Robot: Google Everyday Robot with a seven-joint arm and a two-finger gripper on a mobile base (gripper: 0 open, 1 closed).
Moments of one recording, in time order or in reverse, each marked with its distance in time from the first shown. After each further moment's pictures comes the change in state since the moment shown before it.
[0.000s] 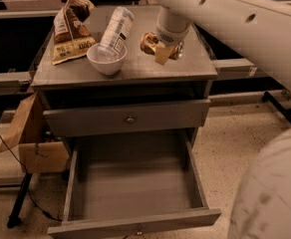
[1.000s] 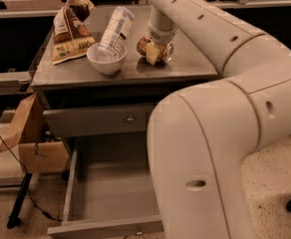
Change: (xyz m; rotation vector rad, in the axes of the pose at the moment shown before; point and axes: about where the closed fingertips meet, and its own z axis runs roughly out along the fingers) arm -0.024 -0.022 0.094 -0.145 0.081 0.197
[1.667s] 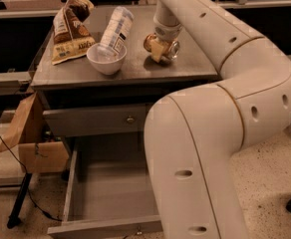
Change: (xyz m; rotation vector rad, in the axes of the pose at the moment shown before) arm 0.012 -0.012 -0.004 -0.040 0.036 0.071
